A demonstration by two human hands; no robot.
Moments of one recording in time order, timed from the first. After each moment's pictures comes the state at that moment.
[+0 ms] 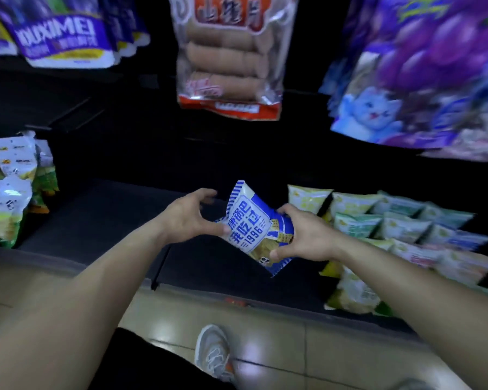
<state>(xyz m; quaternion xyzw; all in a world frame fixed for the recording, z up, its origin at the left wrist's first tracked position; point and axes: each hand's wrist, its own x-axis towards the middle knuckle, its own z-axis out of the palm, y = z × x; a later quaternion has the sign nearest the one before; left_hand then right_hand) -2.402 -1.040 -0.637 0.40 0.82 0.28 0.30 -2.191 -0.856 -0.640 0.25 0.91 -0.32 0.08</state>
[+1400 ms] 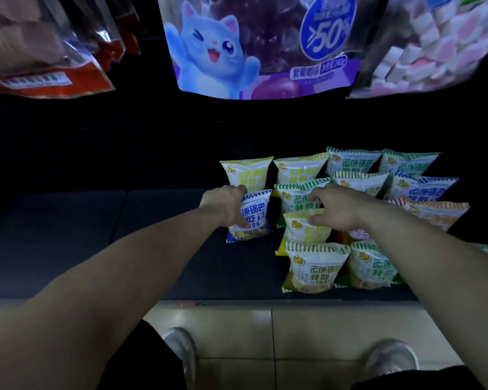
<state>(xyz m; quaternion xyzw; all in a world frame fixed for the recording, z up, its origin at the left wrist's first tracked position) -2.294 -0.786 -0.762 0.55 0.81 -0.10 0.15 -2.061 -0.676 -0.703 0.37 0.89 -0.18 0.21</state>
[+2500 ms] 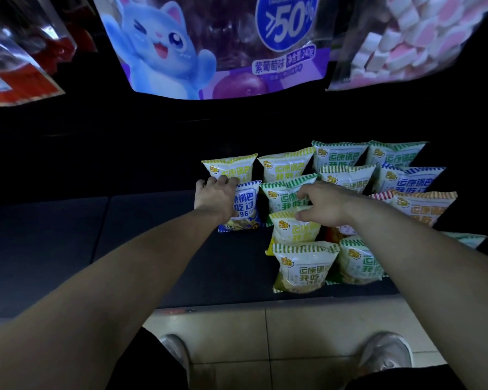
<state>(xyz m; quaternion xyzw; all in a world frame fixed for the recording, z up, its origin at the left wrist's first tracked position) -2.285 -0.758 -0.786 0.55 0.82 -0.10 0.07 -2.059 -0.659 -0.720 0.40 0.87 -0.24 0.19</state>
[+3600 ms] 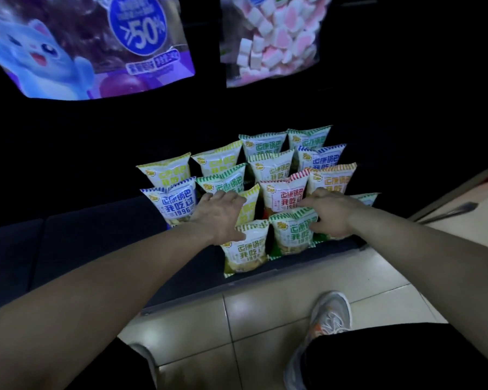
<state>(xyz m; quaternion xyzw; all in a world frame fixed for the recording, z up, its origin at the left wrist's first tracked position) -2.146 -0.767 -0.750 0.73 0.67 -0.12 0.11 -1.894 -0.670 -0.722 0.44 0.85 -0.16 0.25</state>
